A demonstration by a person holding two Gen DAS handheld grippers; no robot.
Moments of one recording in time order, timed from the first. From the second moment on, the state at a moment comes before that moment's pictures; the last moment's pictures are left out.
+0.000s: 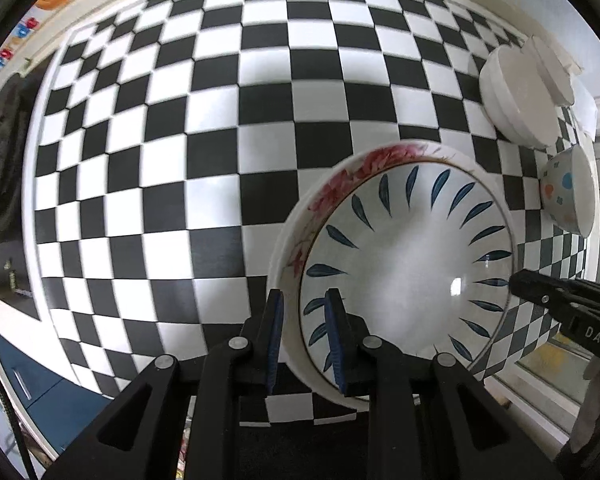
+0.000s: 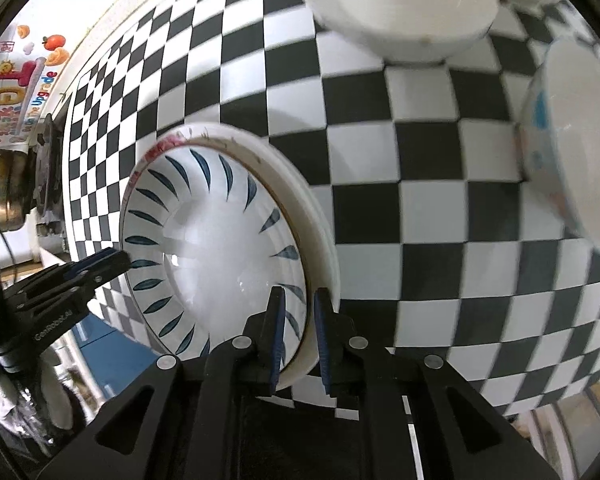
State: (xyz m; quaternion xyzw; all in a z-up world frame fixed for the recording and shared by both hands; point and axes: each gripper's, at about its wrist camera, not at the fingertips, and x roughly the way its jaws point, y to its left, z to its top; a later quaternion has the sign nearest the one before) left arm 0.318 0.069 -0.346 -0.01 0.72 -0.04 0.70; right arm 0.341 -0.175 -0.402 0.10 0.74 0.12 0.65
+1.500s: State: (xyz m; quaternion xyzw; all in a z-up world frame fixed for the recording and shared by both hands) left arm 0.328 0.037 -0.197 -0.05 0.61 -0.15 0.78; right arm 0.288 -0.196 -0.211 0.18 0.61 0.07 0.77
